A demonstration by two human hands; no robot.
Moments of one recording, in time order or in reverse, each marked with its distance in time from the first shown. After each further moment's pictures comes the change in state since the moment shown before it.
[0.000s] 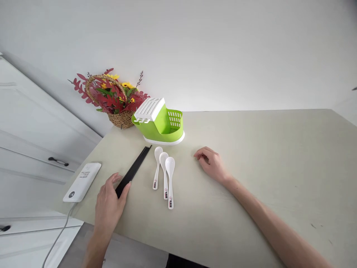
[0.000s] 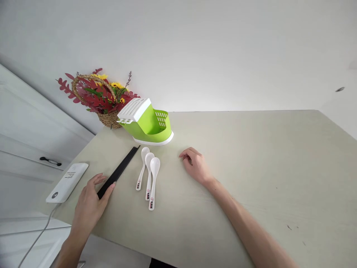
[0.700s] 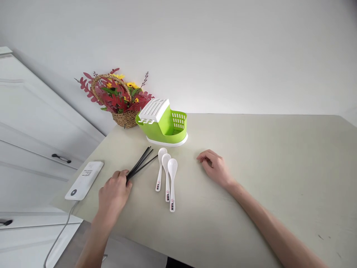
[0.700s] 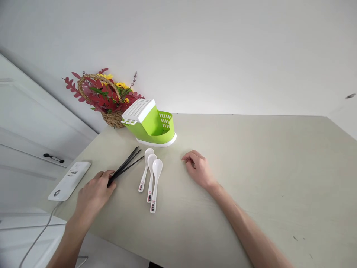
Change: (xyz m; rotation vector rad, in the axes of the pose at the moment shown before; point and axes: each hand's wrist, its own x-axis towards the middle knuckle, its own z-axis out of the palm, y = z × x) left_hand 0.033 0.041 -0.018 0.506 -0.337 -0.067; right_hand -0.001 -0.003 -0.001 -0.006 -0.012 0.003
